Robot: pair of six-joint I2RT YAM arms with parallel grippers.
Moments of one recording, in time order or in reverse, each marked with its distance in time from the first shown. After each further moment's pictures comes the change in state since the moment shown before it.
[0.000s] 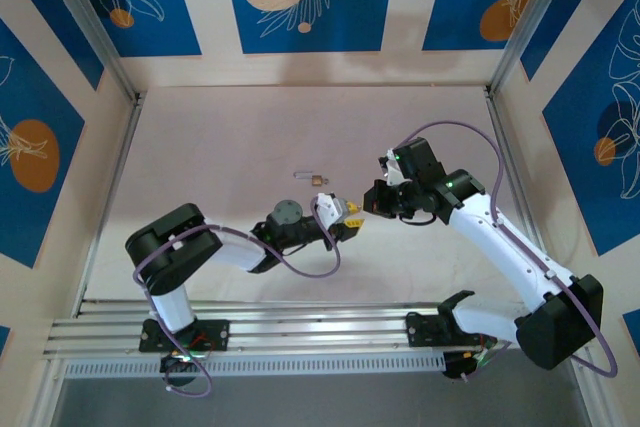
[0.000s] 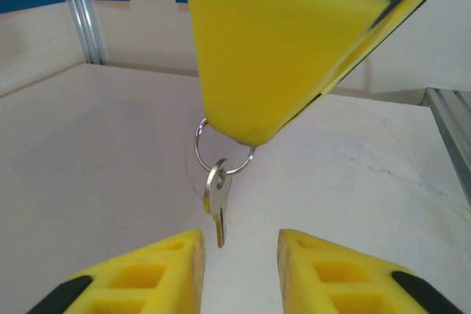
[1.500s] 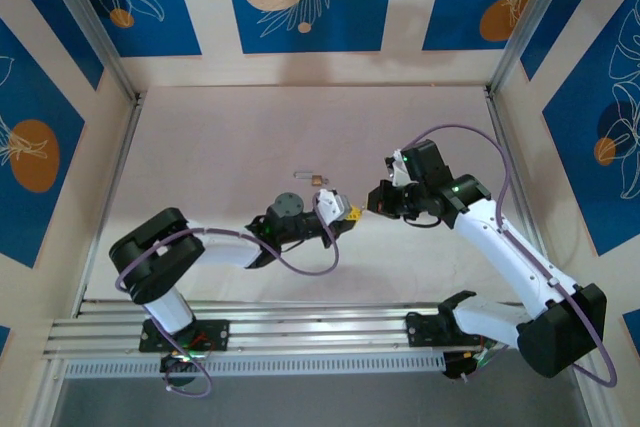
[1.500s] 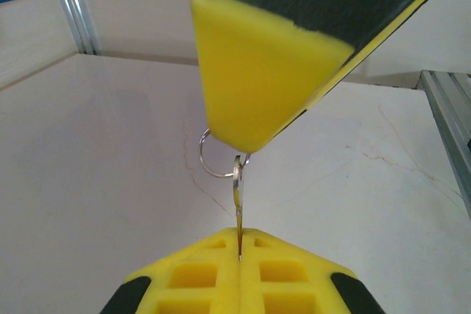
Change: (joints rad) left arm 0.021 -0.101 0.046 -0.232 0.030 0.057; right arm -0.048 -0.041 -0.050 0.043 -0.030 0.003
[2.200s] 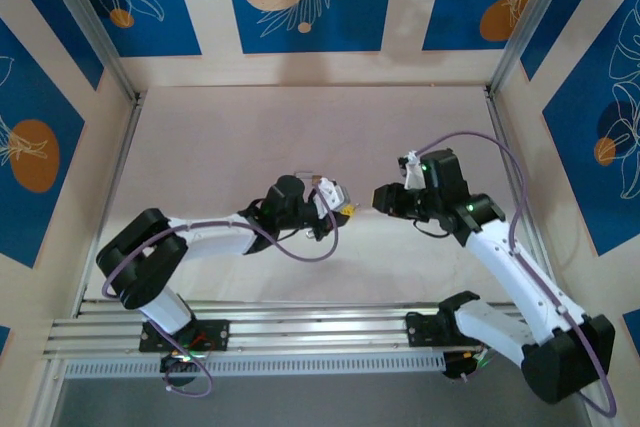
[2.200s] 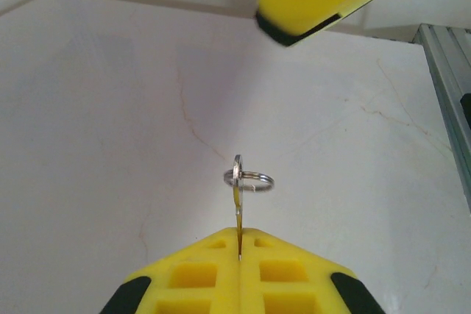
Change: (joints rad) left arm 0.084 -0.055 0.107 -0.362 0.114 0.048; right arm -0.079 -0.174 -0.175 0.199 -0.024 -0.079
